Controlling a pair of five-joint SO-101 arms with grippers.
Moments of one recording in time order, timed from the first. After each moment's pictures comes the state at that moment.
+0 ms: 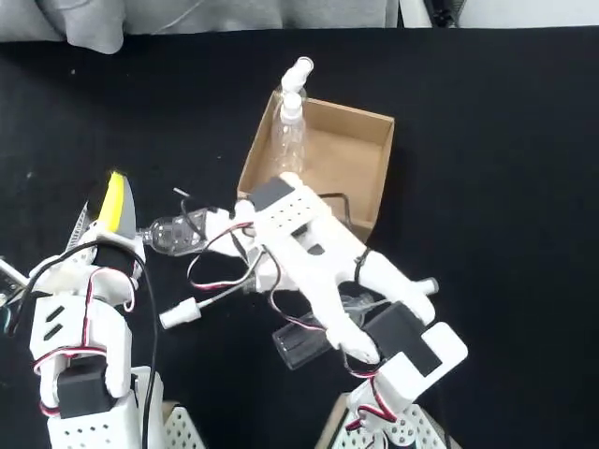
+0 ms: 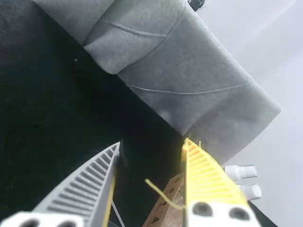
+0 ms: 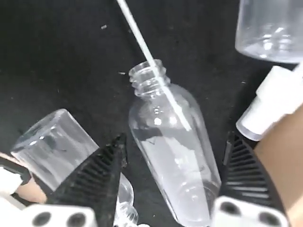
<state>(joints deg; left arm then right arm) -14.4 -102.6 76.6 42.2 38.7 -36.1 7.0 18.9 77.9 57.7</state>
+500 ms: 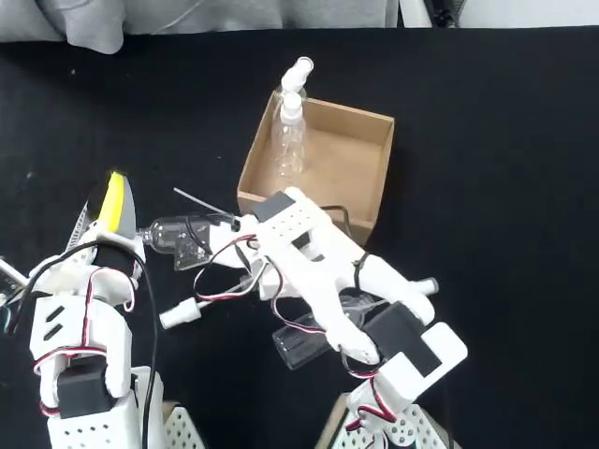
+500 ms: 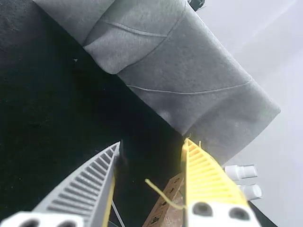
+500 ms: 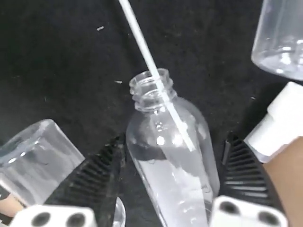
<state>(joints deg) -14.4 -102.6 76.6 42.2 38.7 -36.3 7.0 25.5 69.5 59.5</state>
